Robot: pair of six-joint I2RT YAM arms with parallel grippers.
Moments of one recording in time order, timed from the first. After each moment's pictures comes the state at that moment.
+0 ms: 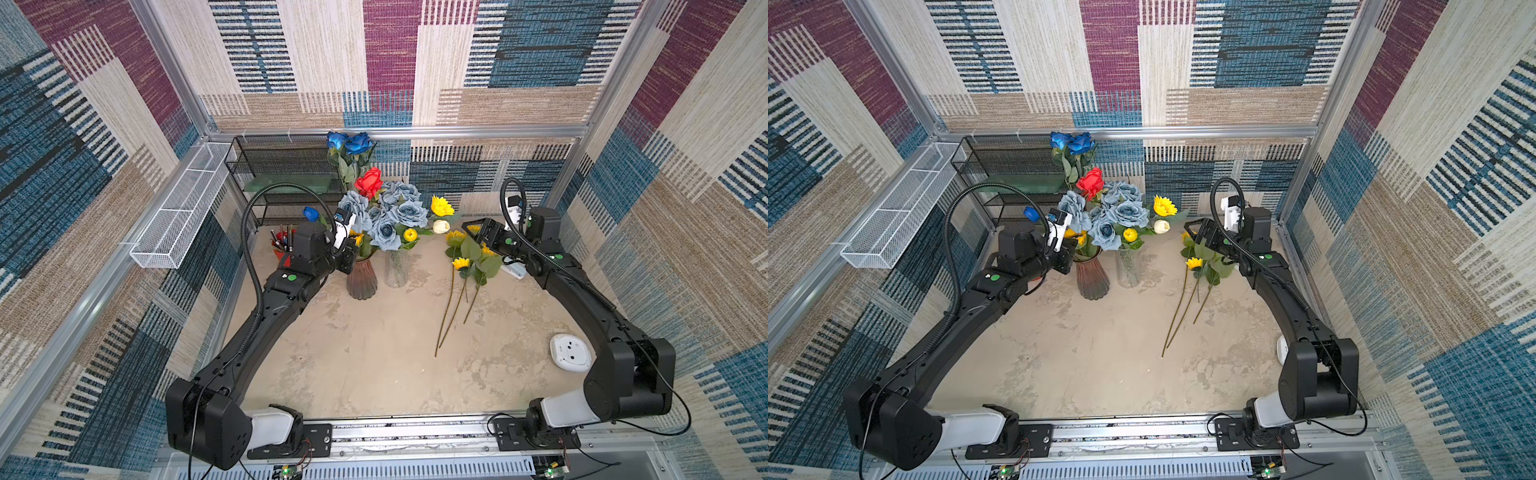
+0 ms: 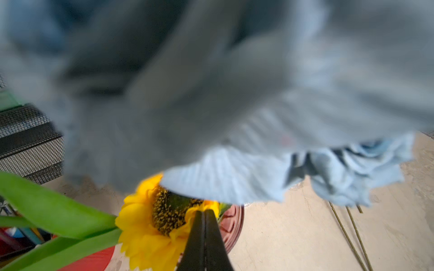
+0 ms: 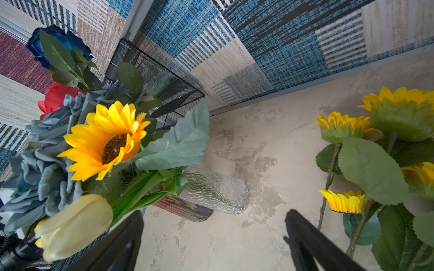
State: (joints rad) left arm -0.33 1.30 1.19 -0.28 0.14 0.11; right arm 0.05 1.46 1.20 -0.12 -0.62 0.57
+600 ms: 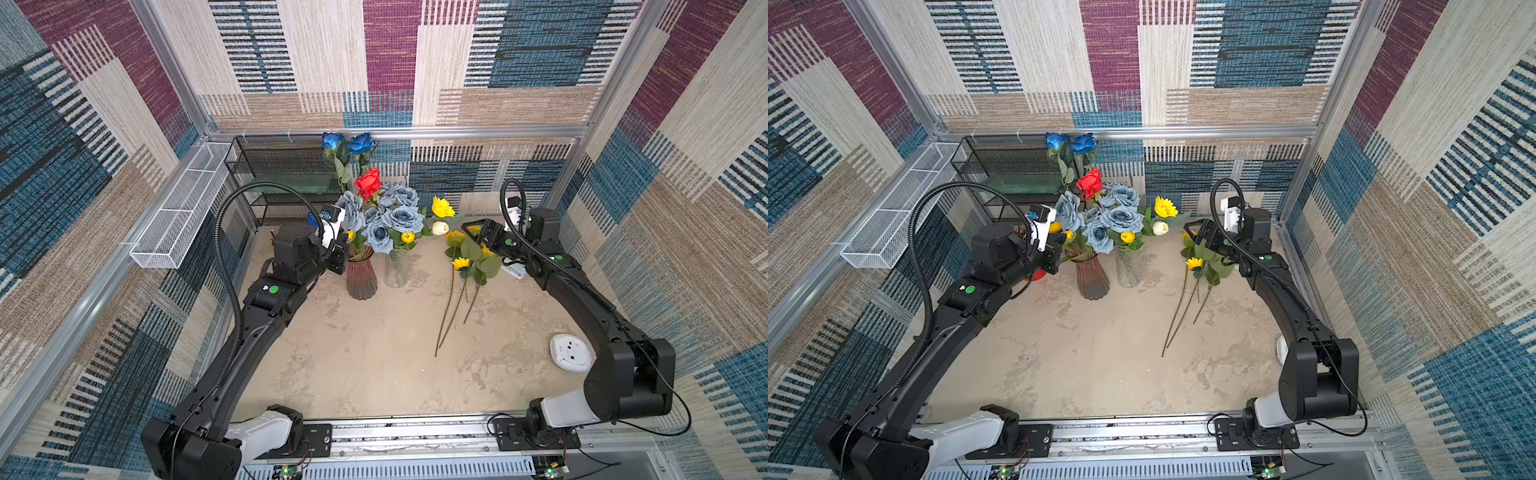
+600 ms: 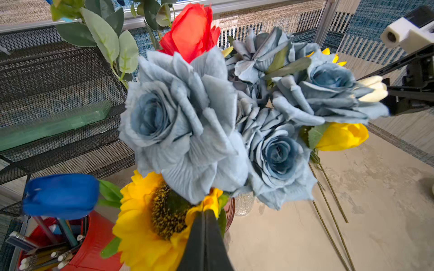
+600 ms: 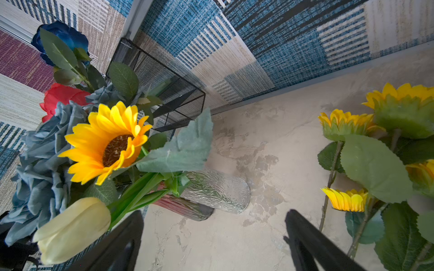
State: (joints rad) left arm -0.33 1.17 1.22 -0.34 0.12 0.10; right arm 0.06 1.46 1.19 -0.12 -0.63 0.58
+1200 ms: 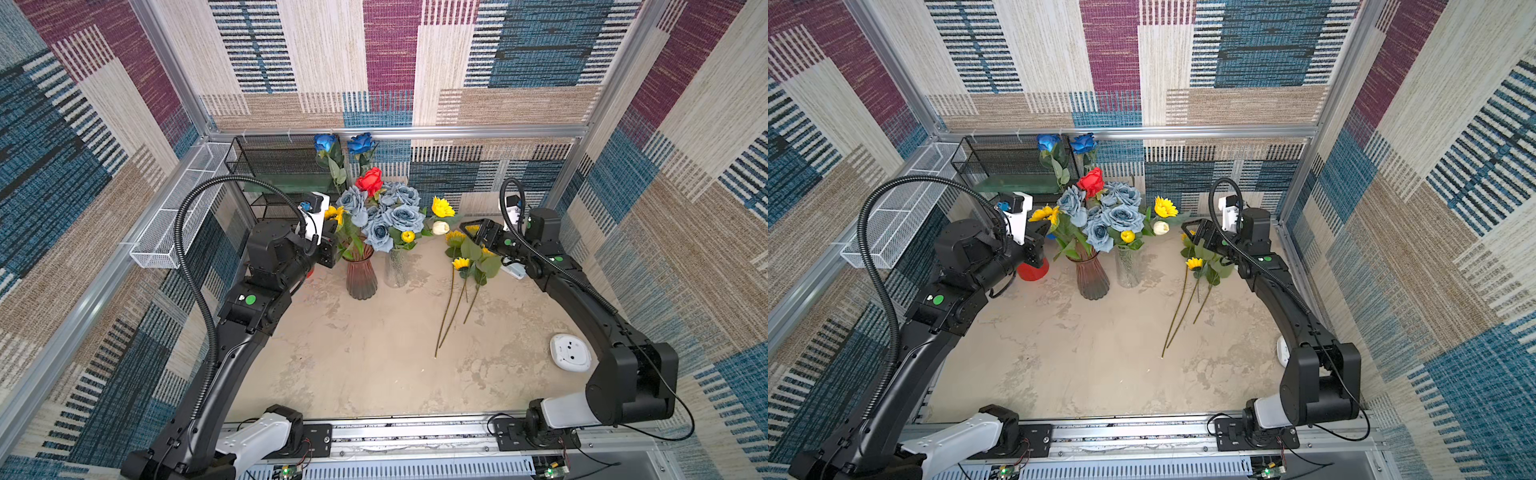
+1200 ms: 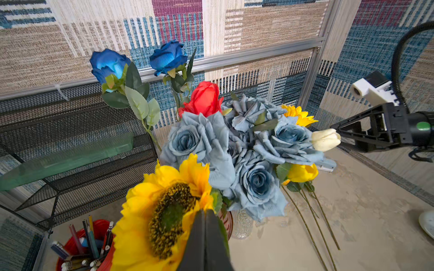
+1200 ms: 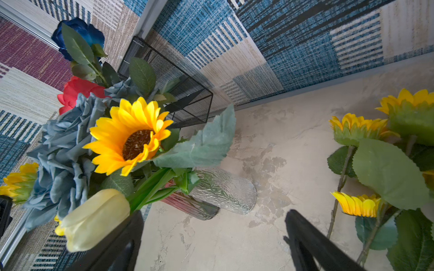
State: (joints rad) left arm -0.33 1.10 1.35 -0.40 0.11 0.07; right arm 0.09 1.43 1.19 -0.10 -0.64 0.57
